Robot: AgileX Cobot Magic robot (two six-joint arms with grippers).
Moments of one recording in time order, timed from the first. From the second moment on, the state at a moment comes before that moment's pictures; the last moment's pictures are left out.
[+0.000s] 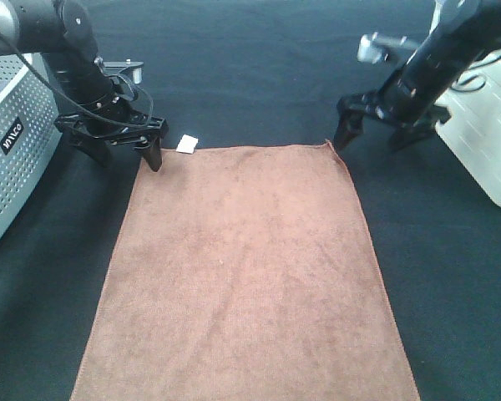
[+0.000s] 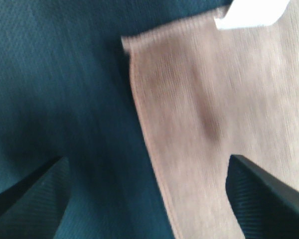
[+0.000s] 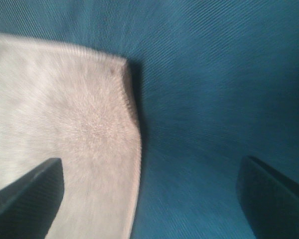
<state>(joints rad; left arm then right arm) -0.20 2.42 -1.98 -0.16 0.98 0.06 0.12 2.22 -1.64 0.29 0.72 -0.25</state>
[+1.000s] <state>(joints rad) -0.19 2.49 -2.01 -0.38 0.92 0.11 0.12 2.35 -1.66 0.58 0.57 -0.42</state>
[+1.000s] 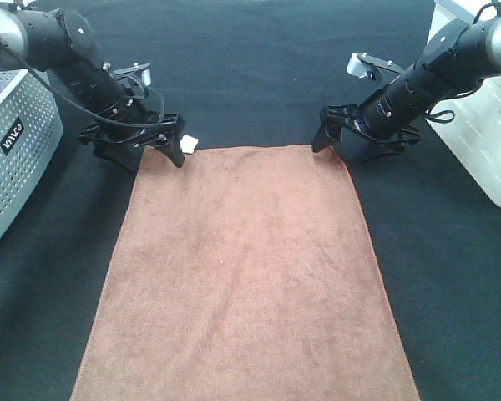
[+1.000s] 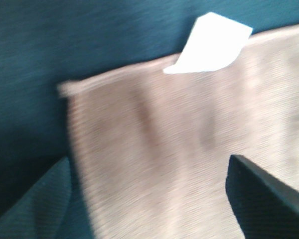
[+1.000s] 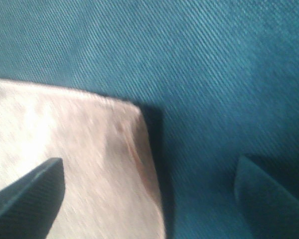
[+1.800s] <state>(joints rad) -0.25 2.52 -2.03 -0.42 0.85 0.15 0.19 2.38 -1.66 0.60 0.46 -0.45</state>
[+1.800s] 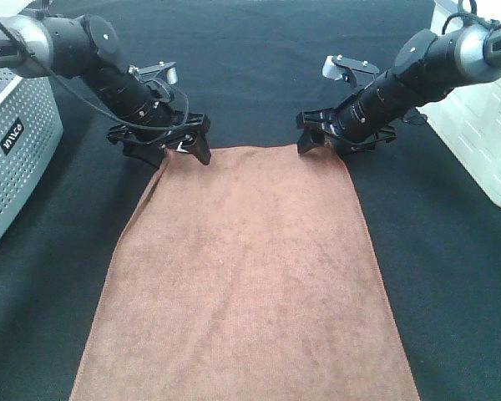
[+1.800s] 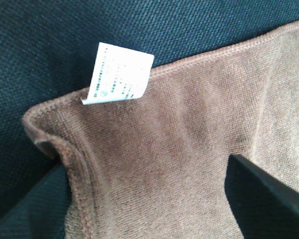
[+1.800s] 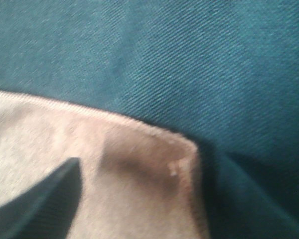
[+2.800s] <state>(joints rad) -0.25 2.53 -2.03 -0.32 0.83 0.14 0.19 2.40 -1.67 0.55 0.44 -0.44</state>
